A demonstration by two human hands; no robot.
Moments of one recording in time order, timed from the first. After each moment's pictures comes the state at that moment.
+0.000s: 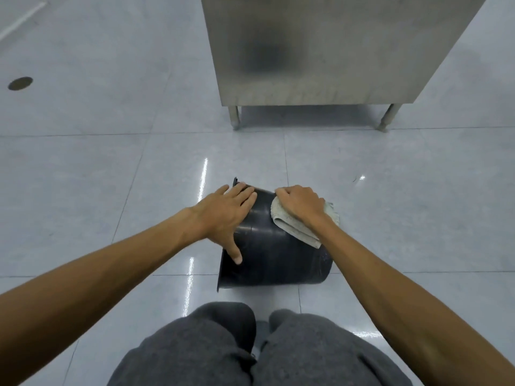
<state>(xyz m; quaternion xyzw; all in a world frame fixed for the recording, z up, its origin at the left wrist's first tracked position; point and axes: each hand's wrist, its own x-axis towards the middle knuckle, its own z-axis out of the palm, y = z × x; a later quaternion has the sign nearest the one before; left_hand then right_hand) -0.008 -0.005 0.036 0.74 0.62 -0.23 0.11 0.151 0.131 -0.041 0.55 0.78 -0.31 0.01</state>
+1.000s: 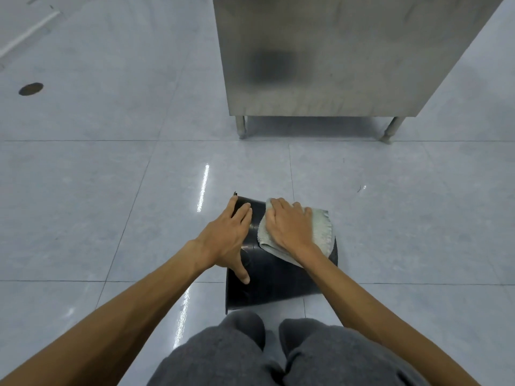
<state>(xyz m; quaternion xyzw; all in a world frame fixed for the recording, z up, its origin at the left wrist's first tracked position) 0.003 -0.036 0.021 0.69 0.70 -0.15 0.14 0.132 0.077 -0.054 0.47 0.87 -0.15 -0.04</state>
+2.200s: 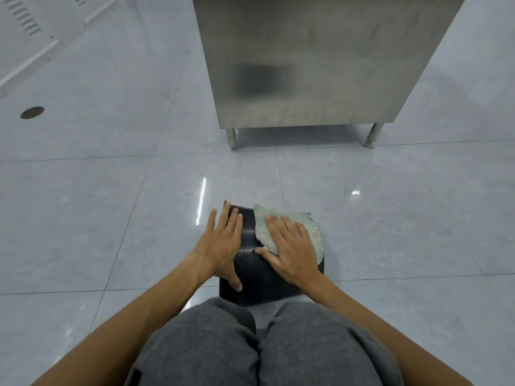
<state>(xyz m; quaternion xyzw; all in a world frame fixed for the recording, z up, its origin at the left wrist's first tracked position) 0.023 -0.049 0.005 0.67 0.70 -0.24 0.05 0.206 0.044 -0.086 0.34 0.92 -0.08 -0.19</state>
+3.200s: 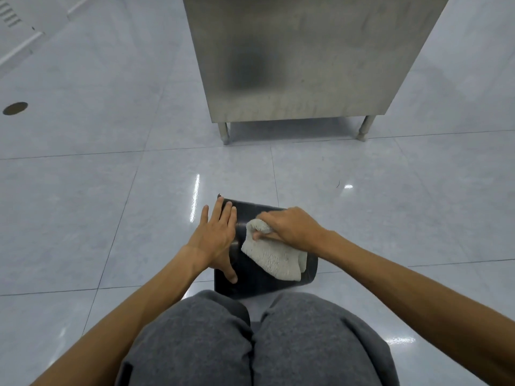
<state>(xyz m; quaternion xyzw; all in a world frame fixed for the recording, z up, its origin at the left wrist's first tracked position) 0.023 -0.046 0.007 0.66 0.71 -0.23 0.09 0.203 0.090 -0.015 0.12 0.98 -0.09 -0.12</state>
